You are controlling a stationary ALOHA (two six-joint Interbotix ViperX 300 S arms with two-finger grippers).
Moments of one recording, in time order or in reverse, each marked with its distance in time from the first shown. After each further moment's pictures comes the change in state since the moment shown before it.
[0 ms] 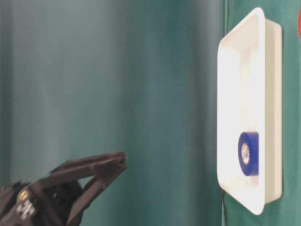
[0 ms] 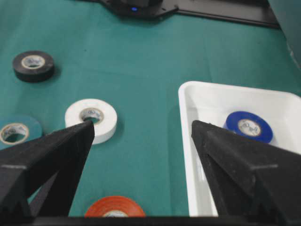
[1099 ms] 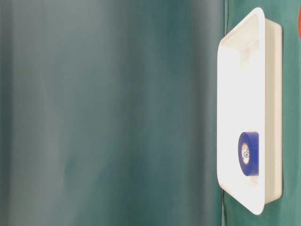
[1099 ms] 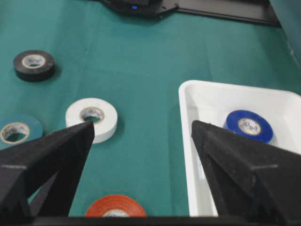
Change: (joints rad) left arm 0.067 -0.713 0.607 -0.006 -0.367 -0.008; right arm 0.000 -0.005 -0.008 0.000 0.021 0.003
